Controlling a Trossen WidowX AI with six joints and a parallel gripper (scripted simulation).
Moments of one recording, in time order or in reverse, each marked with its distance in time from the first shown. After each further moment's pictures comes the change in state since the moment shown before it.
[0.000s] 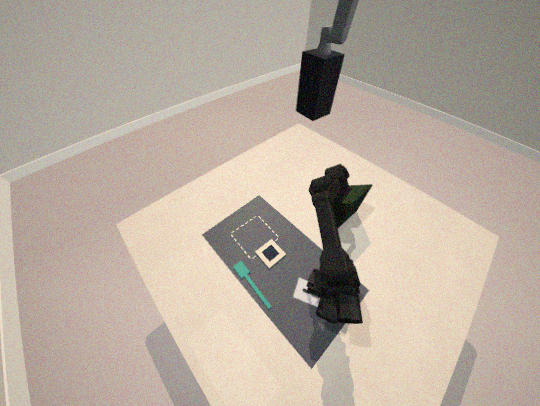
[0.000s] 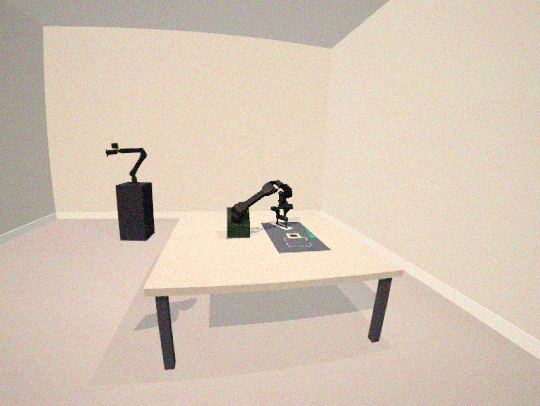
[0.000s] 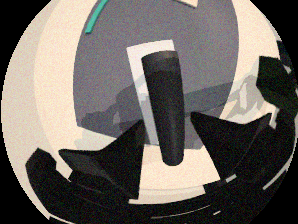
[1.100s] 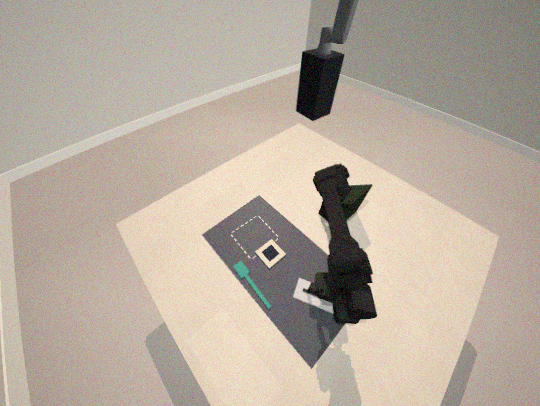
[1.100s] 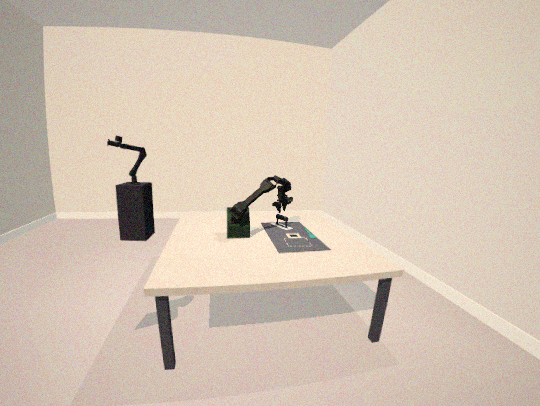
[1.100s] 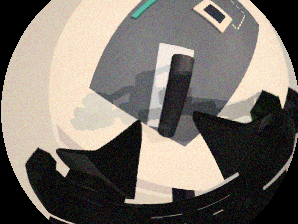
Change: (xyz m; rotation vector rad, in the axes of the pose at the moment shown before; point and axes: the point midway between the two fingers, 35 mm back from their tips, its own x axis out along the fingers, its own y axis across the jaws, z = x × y) arm -0.047 0.007 -0.011 -0.343 0.015 0.107
